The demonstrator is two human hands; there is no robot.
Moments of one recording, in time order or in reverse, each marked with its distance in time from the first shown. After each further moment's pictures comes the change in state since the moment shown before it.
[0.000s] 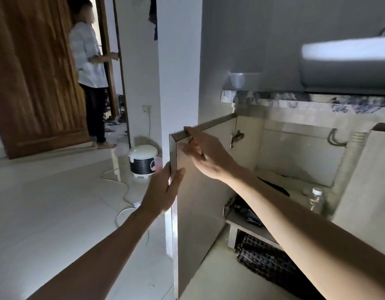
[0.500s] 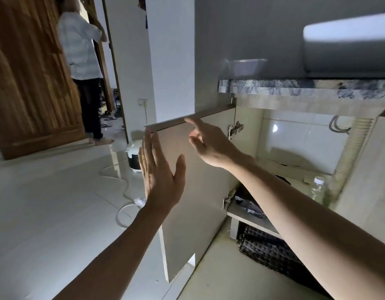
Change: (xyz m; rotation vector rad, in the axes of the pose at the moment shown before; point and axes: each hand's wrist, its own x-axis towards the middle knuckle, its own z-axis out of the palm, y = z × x) left_hand 0.018 0.012 0.015 0.214 0.318 0.038; right_hand 0.012 0.022 -0.007 -0.088 -0.073 0.142
